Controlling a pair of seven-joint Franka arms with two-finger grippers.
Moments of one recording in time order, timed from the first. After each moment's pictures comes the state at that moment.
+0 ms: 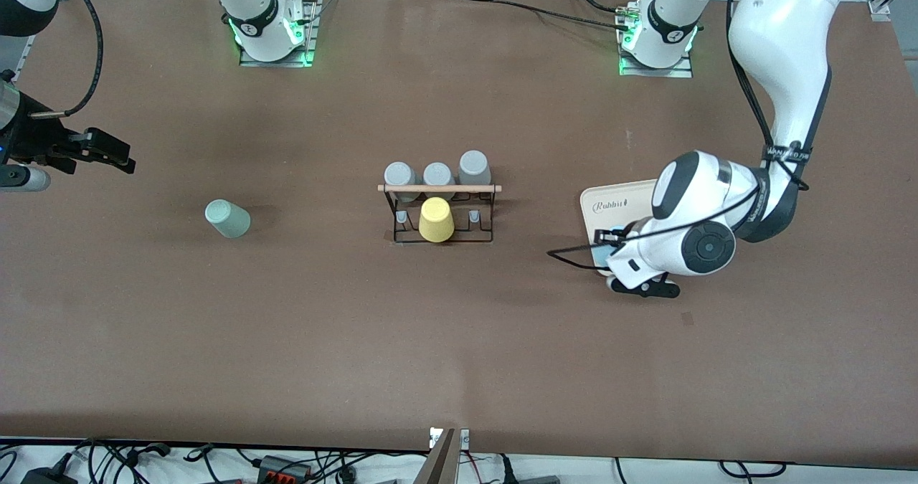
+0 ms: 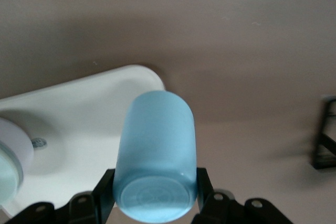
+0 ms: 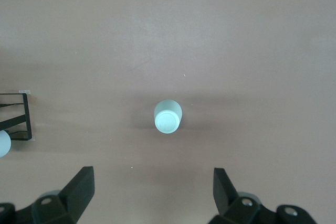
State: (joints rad) left arm -0.11 0.61 -0.26 -1.41 -0.01 1.69 -0.26; right arm 0.03 0.06 -0.06 -1.64 0.01 1.67 -0.04
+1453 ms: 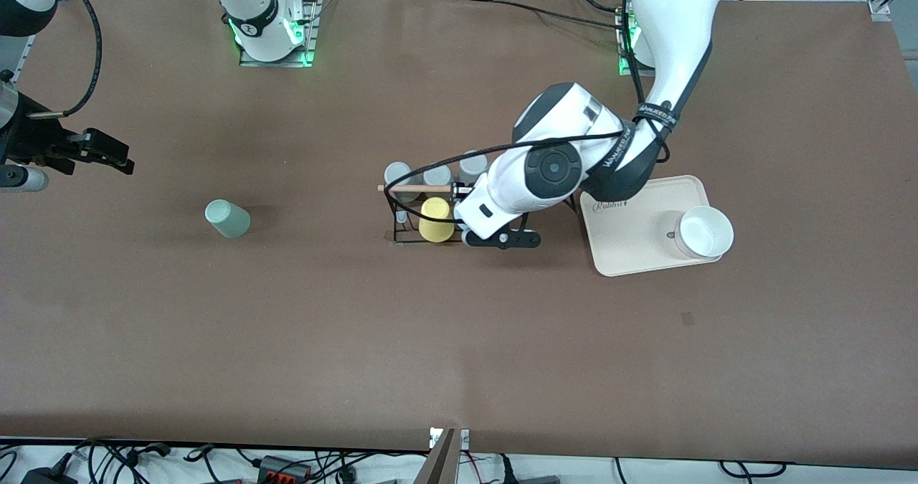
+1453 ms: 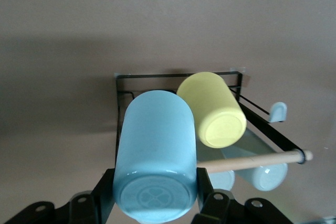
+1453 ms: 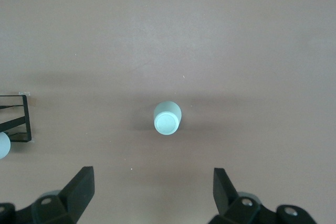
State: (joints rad) left arm -0.44 0.72 -0.25 -1.15 -0.17 1.76 -0.62; right arm 0.03 0.06 -0.06 -1.64 0.01 1.68 -0.04
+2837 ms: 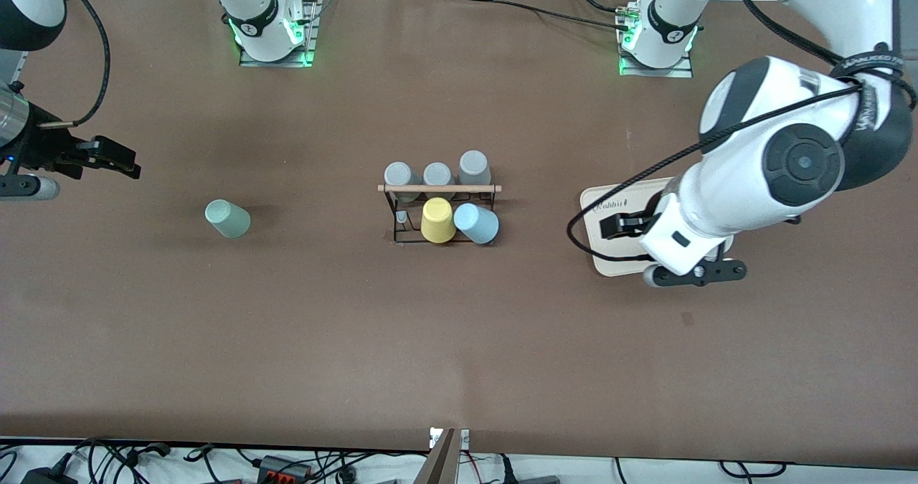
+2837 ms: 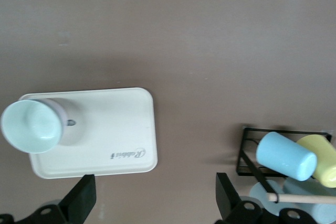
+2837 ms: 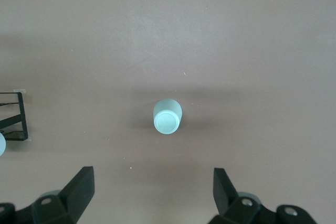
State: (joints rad) left arm -0.15 0.56 -0.21 -1.08 0.00 1.50 -0.45; right arm 0.03 0.09 -0.06 -1.64 0.01 1.68 -0.04
